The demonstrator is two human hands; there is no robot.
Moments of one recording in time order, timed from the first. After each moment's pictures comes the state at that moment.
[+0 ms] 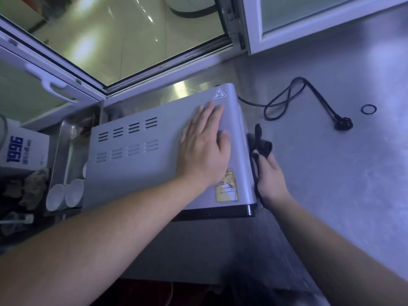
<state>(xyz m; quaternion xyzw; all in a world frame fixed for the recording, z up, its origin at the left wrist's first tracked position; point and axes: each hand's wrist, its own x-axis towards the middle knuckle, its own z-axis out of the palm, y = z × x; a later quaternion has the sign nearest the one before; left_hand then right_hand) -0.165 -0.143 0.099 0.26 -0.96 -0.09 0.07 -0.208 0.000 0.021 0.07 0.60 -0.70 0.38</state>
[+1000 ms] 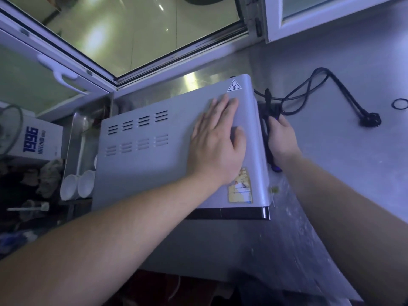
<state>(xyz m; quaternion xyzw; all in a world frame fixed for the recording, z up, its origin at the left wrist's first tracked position) -0.165 -0.142 0.099 0.26 -0.96 -0.10 0.07 -0.278 -0.055 -0.001 0.07 0.64 -0.68 0.36</state>
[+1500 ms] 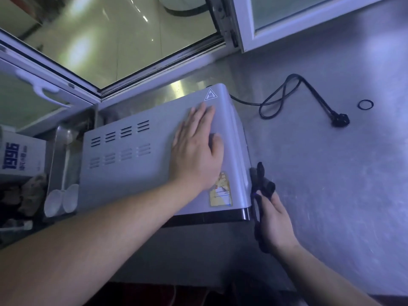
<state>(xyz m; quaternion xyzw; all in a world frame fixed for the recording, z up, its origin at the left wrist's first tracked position) -0.166 -0.142 0.098 0.26 -0.96 -0.09 0.07 -0.150 0.050 0.027 0.15 0.57 -0.67 0.45</state>
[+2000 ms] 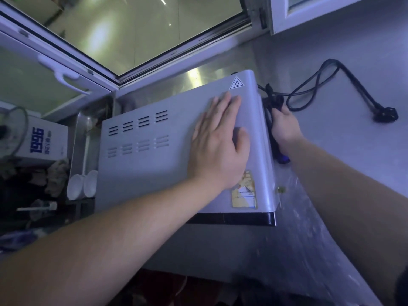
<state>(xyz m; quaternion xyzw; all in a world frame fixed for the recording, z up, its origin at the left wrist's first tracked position) -0.166 -0.143 0.098 0.25 -0.96 -0.09 0.08 -0.307 -0.075 -0.024 0.03 0.68 -0.63 0.38</state>
